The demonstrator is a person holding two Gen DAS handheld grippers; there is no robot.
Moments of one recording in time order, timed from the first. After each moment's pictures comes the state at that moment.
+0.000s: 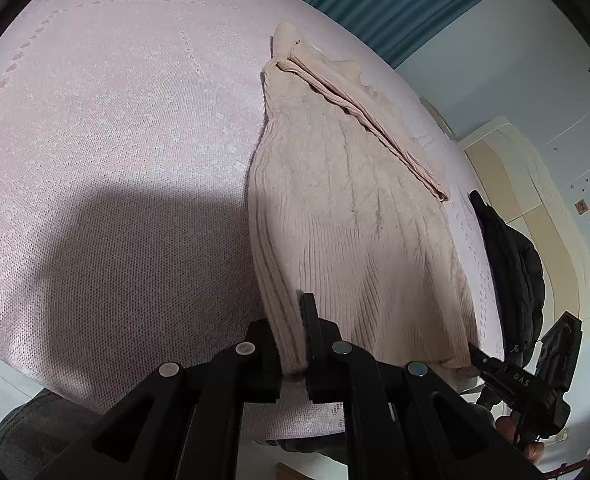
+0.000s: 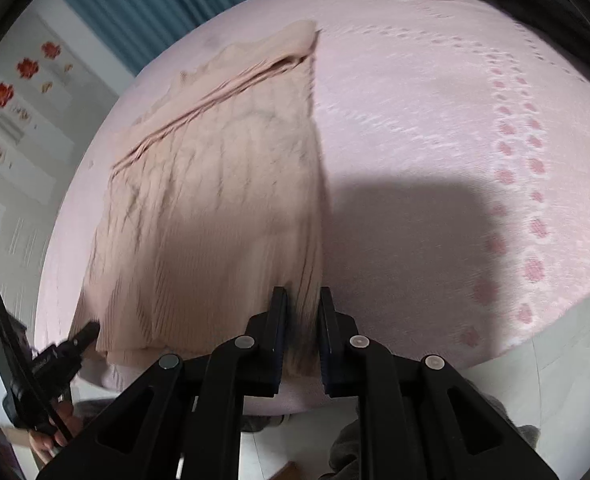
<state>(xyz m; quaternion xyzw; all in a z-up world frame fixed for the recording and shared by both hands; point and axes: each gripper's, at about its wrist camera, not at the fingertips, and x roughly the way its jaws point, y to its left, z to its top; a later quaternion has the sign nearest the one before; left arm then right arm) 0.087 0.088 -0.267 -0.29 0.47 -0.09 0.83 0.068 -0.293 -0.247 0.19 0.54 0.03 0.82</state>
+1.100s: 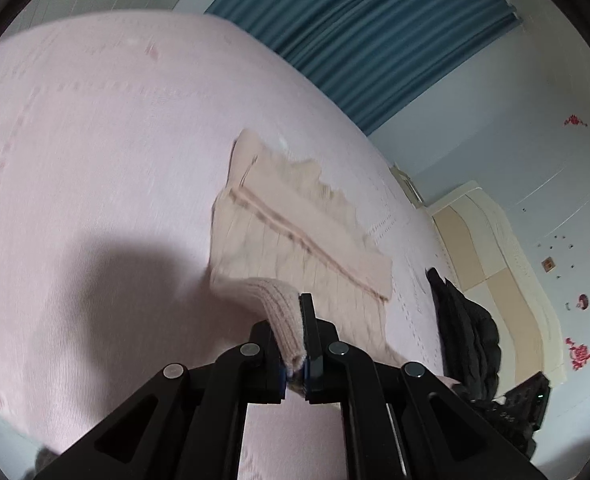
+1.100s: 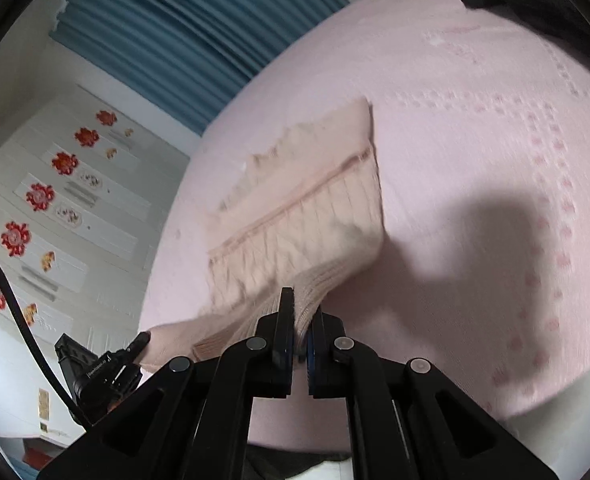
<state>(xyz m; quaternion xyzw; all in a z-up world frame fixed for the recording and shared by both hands) 0.137 0.117 -0.163 -0.34 0.37 -0.09 0.86 0.115 -0.345 -0.157 0.34 0.42 0.11 0.83</state>
